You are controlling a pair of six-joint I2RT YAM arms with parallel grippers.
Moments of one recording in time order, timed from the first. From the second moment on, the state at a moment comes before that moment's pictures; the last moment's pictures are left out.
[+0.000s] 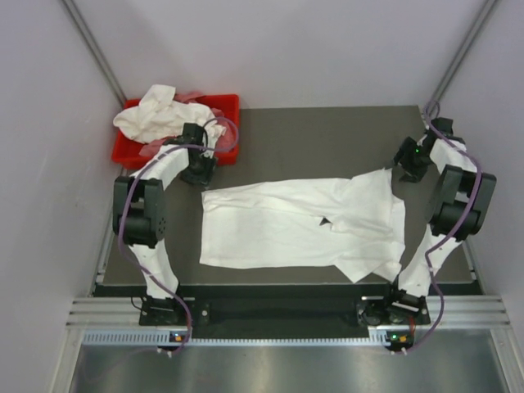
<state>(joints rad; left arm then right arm) -0.13 1.90 1.45 -0.73 -0.03 0.16 -0.31 1.96 1.50 -0.66 -0.26 0.35</state>
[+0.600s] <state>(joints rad) -0.14 1.98 1.40 -0.68 0.15 0.16 -0.23 2.13 1.67 -0.64 -0.30 0.39</state>
